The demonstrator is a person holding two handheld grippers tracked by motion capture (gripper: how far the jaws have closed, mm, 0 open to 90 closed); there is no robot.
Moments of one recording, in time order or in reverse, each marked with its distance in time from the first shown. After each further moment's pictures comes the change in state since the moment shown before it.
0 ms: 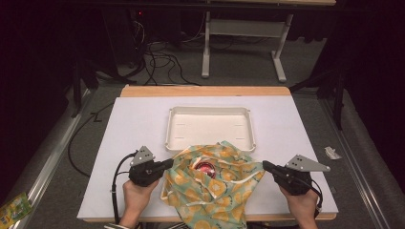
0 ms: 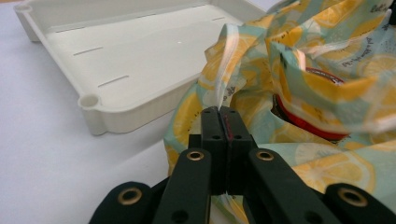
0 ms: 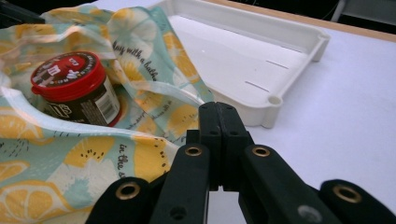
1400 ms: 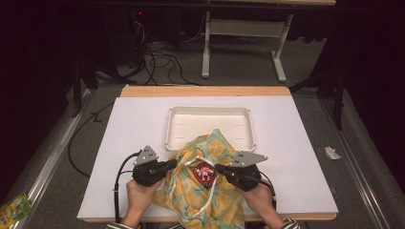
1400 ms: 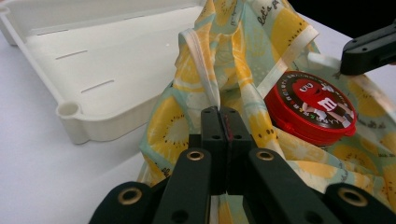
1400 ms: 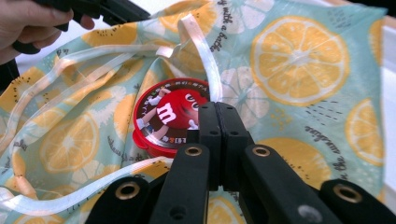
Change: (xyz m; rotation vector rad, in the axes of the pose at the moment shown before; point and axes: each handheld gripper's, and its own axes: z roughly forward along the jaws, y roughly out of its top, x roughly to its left) left arm -0.004 0.003 0.006 0.000 -0.032 0.009; right arm 0.087 0.044 0.080 0.100 0.210 -0.179
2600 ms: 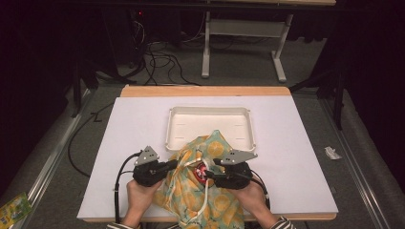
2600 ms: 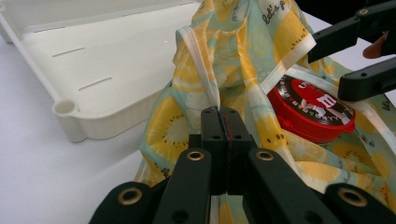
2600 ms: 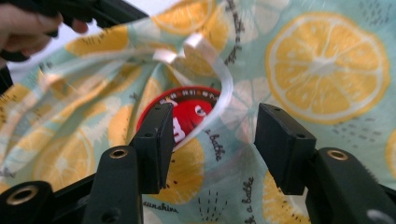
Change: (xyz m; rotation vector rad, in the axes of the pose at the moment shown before) left arm -0.001 0.000 0.001 0.012 -0.002 0.002; right arm 0.008 0.007 0.022 0.034 0.002 0.038
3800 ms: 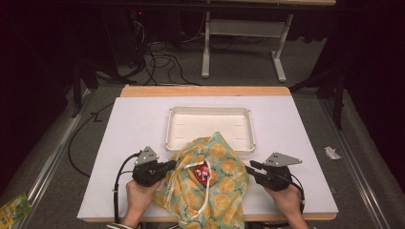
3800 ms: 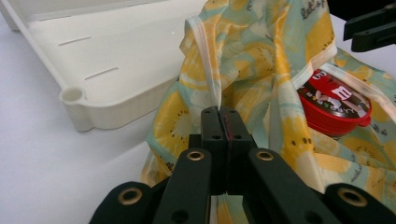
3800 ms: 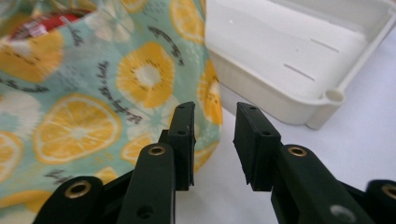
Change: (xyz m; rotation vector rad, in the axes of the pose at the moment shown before) left arm 0.003 -0.004 0.002 0.020 0.013 -0.009; right arm -0.064 -0.064 -0.062 -0.018 -0.149 0.078
